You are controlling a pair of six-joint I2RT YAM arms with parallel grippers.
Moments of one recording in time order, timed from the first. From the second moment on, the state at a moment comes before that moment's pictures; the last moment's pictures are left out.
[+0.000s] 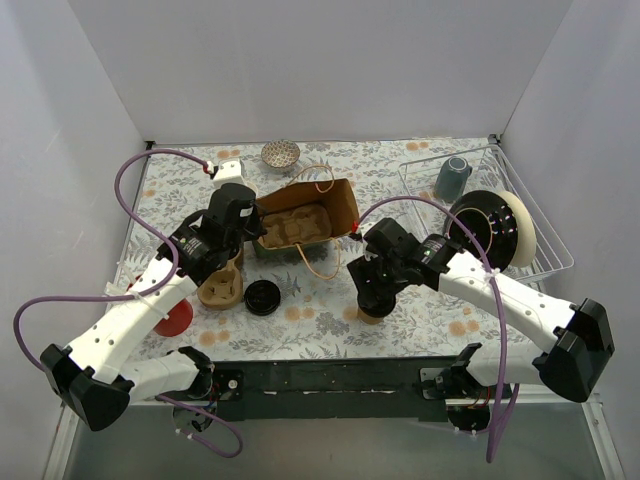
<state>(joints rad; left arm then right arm) -0.64 1.11 1.17 -0.64 -0.47 -0.56 0.87 1.25 1.03 -0.87 -0.05 0.29</state>
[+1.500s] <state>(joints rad) -0.64 1.10 1.17 -0.65 -0.47 -0.56 0.89 1.25 1.01 -0.89 0.02 0.34</state>
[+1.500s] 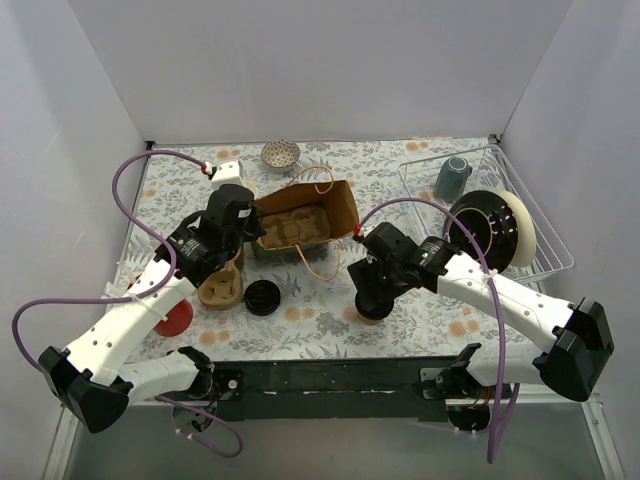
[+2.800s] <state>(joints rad) -0.64 1.04 1.09 -0.56 -0.36 -0.45 0.93 1.21 1.18 -1.07 0.20 0.40</state>
